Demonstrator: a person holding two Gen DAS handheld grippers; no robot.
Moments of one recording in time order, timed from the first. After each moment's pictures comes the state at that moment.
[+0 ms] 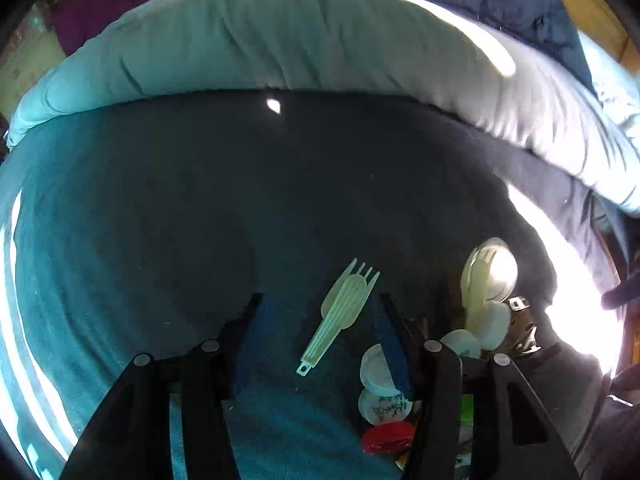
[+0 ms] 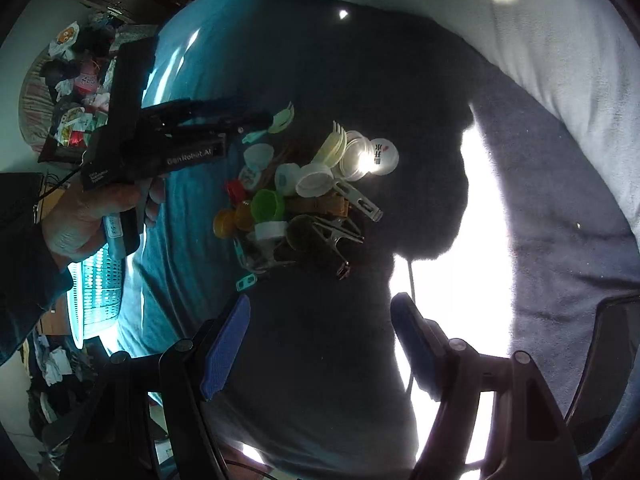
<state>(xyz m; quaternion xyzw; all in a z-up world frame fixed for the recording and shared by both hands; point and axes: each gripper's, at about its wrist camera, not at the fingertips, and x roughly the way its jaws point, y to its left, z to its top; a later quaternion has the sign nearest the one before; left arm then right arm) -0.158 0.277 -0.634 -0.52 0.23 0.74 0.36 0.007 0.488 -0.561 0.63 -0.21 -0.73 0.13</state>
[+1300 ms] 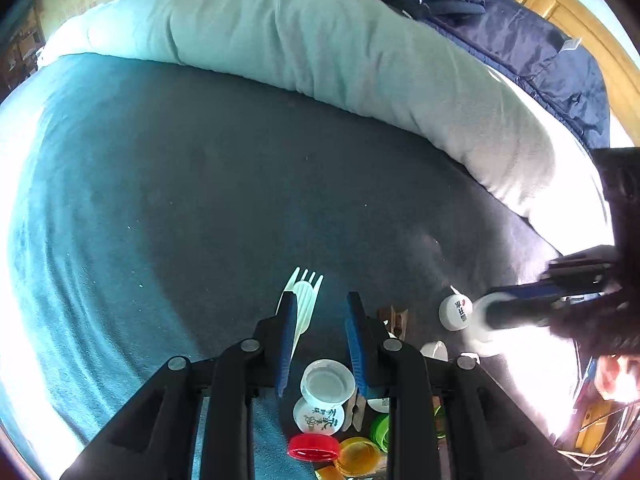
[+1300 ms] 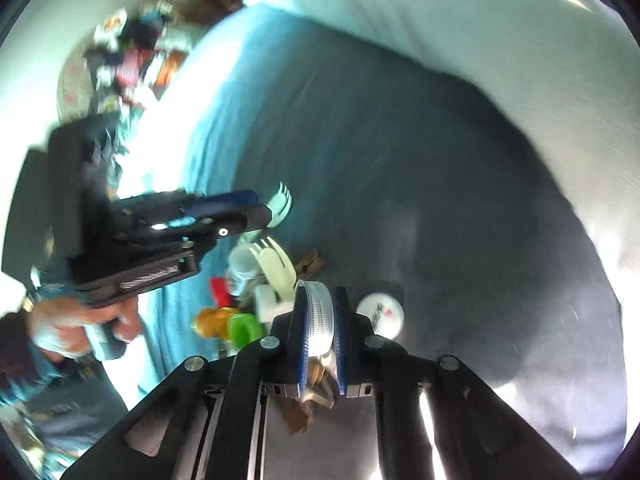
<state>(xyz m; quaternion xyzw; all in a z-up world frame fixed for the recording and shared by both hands) -0.161 0.284 -0.614 -0.56 0.10 0.77 0.30 -0.074 0.504 -0.584 0.58 -0.20 -0.76 0.20</state>
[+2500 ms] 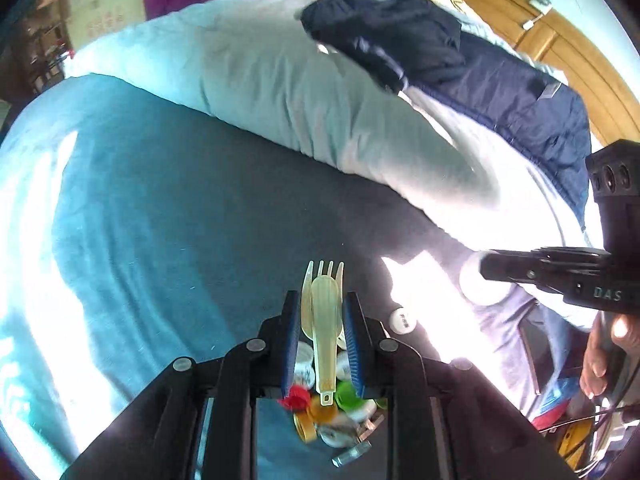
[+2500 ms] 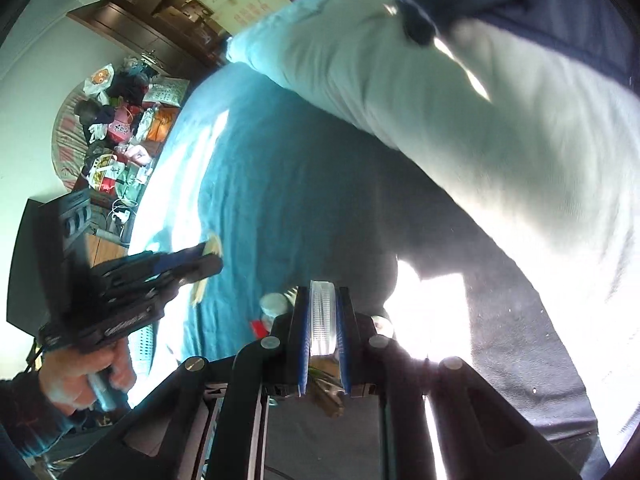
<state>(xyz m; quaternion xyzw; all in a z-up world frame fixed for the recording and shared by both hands) -0.138 0.265 -0.492 -0.54 0.07 0.79 0.27 -0.083 0.529 -0.501 0.53 -0.23 -0.80 0.15</state>
